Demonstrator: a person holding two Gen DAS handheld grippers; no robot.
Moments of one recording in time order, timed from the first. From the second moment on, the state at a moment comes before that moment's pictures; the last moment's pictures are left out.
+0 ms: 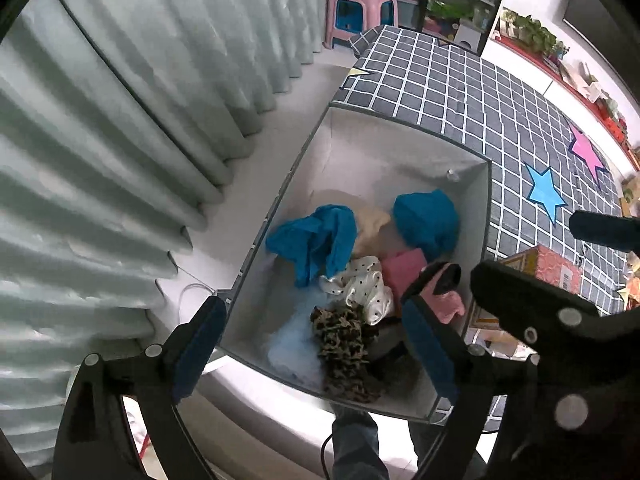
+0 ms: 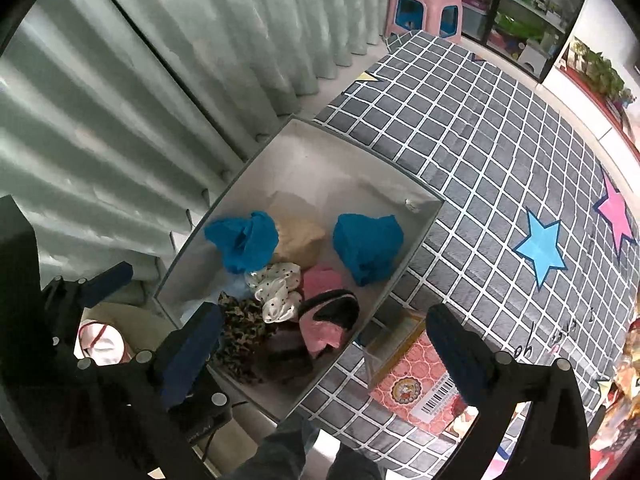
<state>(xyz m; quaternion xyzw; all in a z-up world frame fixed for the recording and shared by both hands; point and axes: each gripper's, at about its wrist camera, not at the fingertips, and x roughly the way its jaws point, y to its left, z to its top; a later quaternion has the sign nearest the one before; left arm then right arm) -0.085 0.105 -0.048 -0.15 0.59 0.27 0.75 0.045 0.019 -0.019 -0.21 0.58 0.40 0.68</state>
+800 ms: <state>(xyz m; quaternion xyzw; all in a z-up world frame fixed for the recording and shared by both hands) -0.095 0.100 -0.043 -0.15 0.59 0.26 0.75 0.031 0.019 -0.015 -0.22 0.57 0.40 0.68</state>
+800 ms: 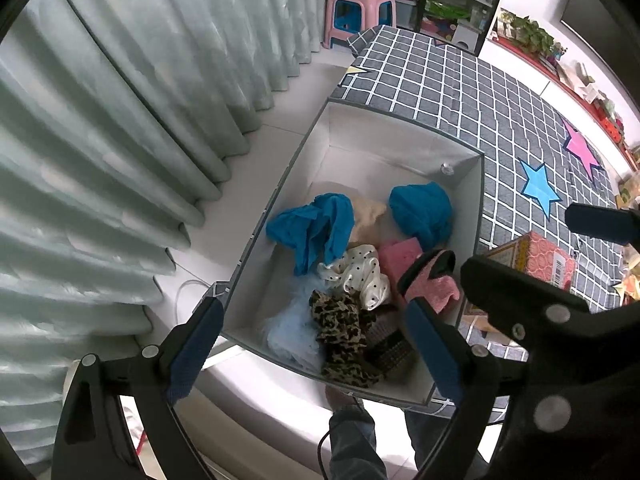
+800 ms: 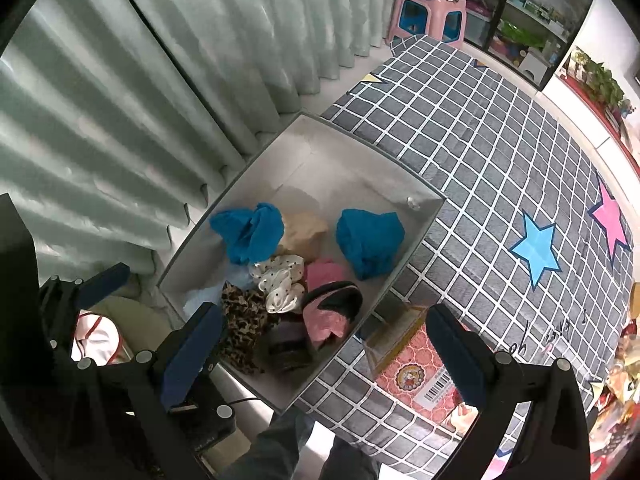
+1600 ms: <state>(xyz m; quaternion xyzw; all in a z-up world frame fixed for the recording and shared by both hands) -0.103 0.097 -0.053 -0.16 0.61 0.26 0.74 0.027 0.015 -0.015 -0.22 0.58 0.39 0.68</state>
